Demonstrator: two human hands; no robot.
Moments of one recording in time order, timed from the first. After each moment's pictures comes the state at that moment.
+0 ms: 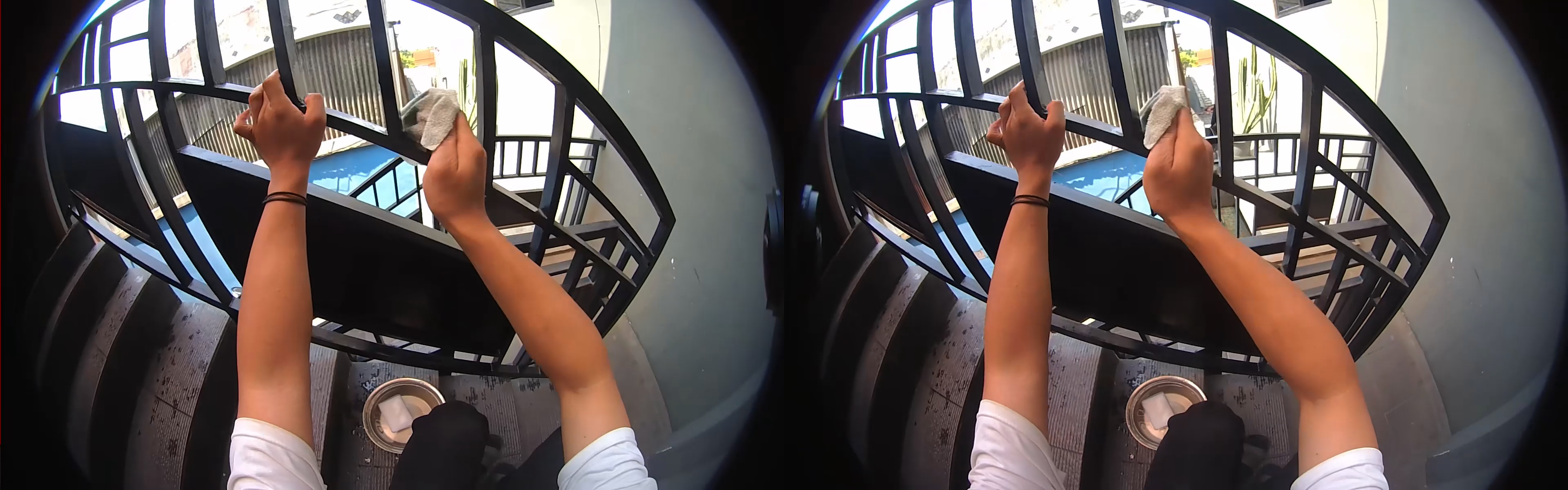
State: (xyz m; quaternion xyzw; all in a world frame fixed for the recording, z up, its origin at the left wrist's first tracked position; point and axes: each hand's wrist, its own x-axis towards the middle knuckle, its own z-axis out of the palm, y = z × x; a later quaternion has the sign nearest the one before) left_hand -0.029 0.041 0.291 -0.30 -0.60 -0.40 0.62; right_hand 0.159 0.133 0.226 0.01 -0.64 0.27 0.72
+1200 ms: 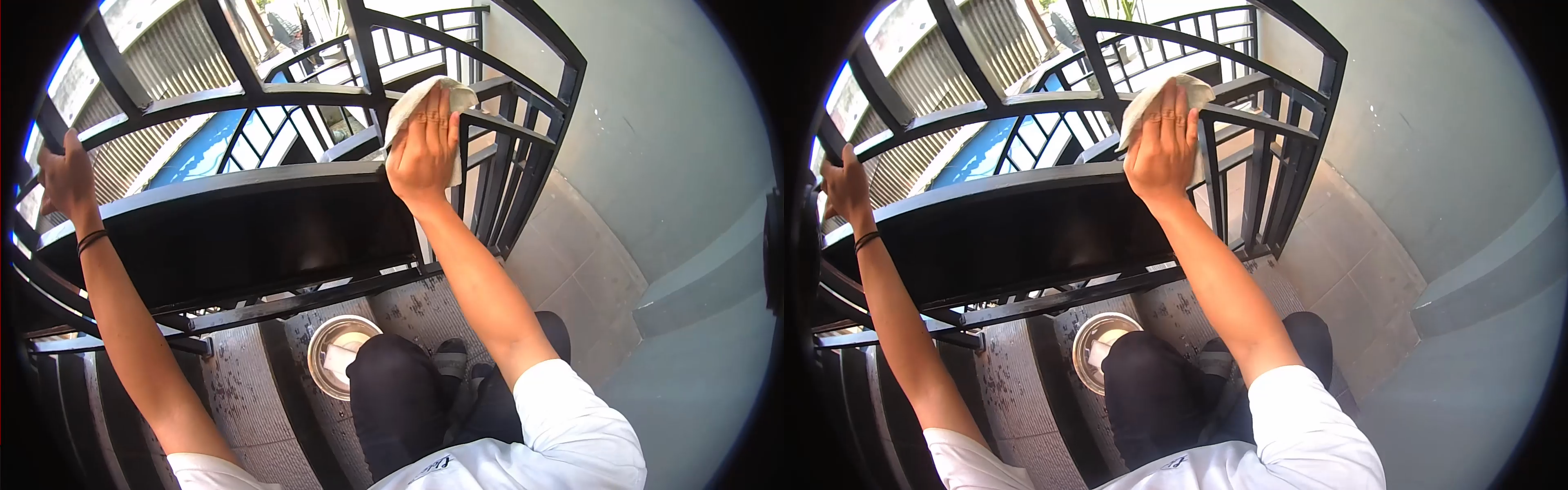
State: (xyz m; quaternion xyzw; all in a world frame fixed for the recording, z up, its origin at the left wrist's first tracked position) left_hand -0.094 0.055 0.324 -0.23 -0.69 -0.30 0.62; right_hand 0.297 0.278 0.025 -0.36 -0.67 -0.08 0.65
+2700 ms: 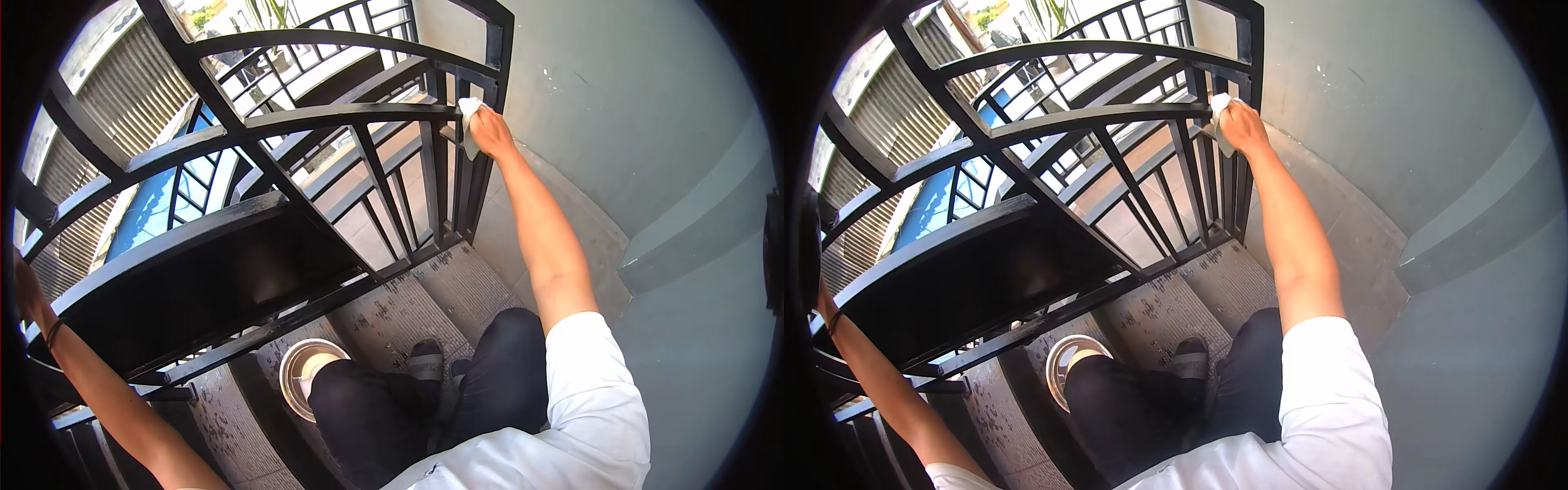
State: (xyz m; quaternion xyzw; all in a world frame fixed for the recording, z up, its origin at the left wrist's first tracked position) left_hand -0.028 0.056 0.324 -0.15 -0.73 -0.36 0.56; right_hand 0.545 0.471 -0.080 -0.49 -0.74 0.10 0.45
